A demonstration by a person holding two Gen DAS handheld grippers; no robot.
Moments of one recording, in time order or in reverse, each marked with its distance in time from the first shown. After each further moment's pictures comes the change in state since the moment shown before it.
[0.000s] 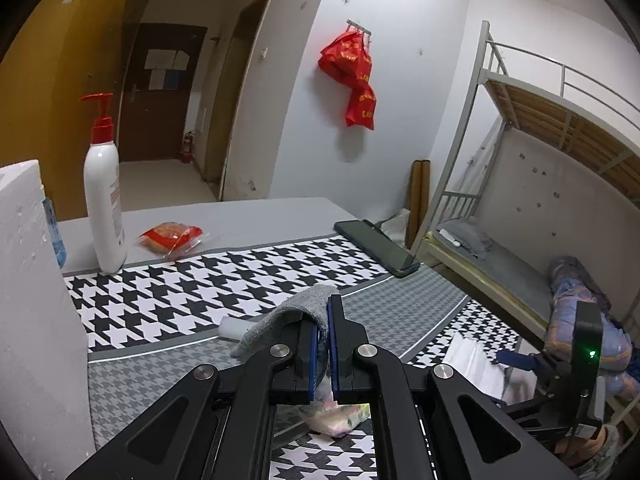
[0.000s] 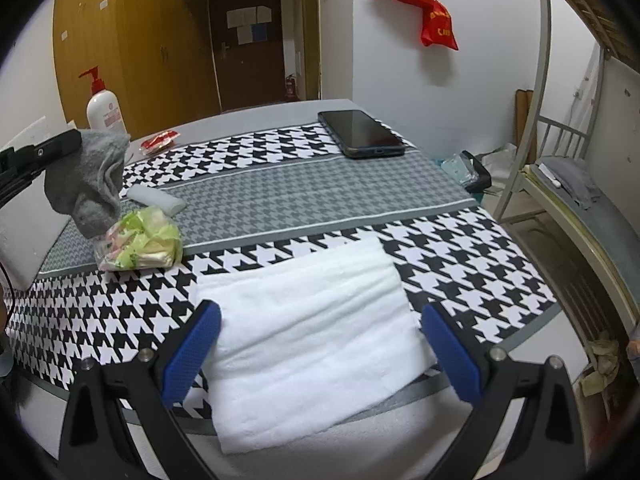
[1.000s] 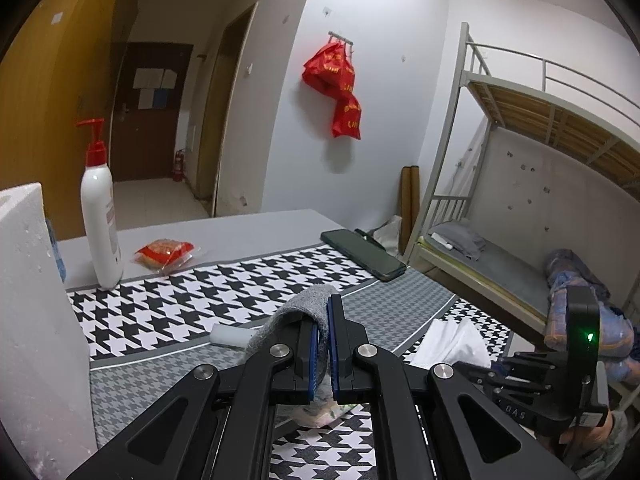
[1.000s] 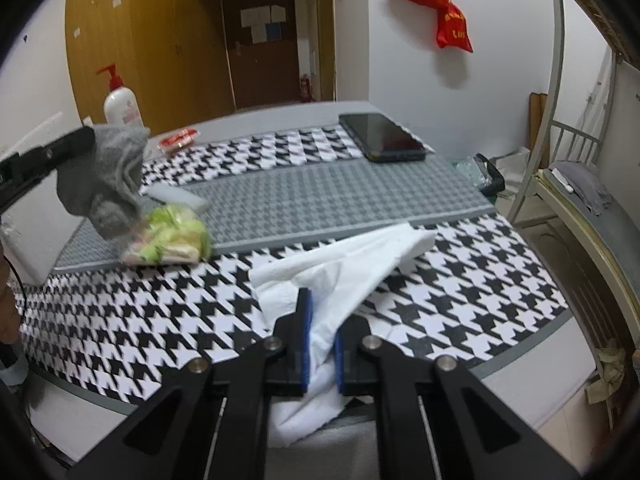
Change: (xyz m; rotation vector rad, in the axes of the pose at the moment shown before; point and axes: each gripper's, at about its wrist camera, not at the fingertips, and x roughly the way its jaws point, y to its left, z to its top) left arm -0.018 -0.017 -0.001 0.060 -0.056 -0.021; right arm -0.015 0.011 0.004 -0.006 -0.021 0.057
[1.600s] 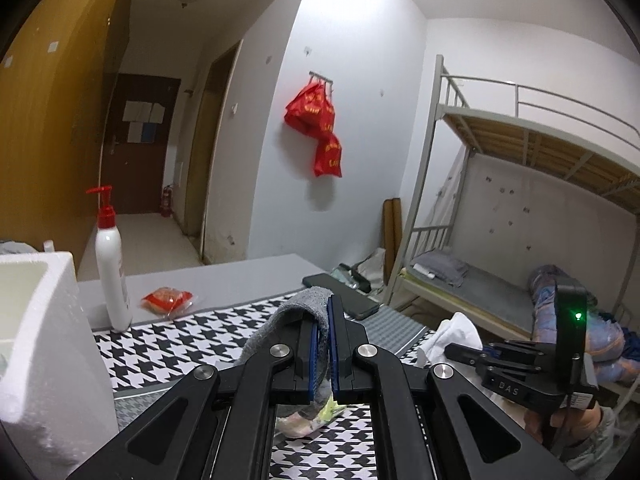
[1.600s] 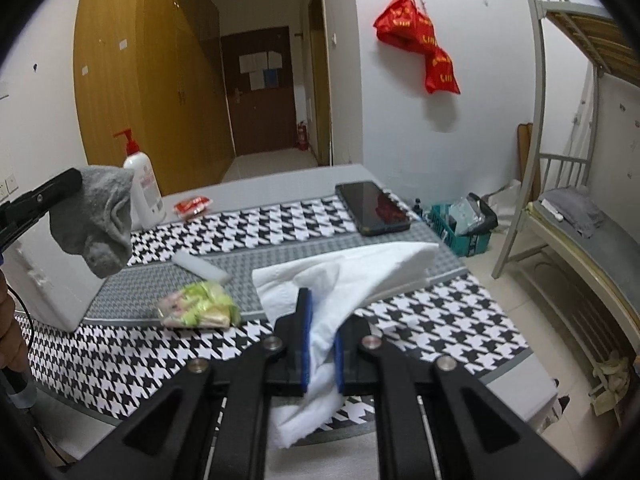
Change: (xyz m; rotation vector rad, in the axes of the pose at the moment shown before) left arm -0.054 -0.011 0.027 0.036 -0.129 -0.058; right arm -0.058 0.001 0.028 0.023 -0.180 -0.001
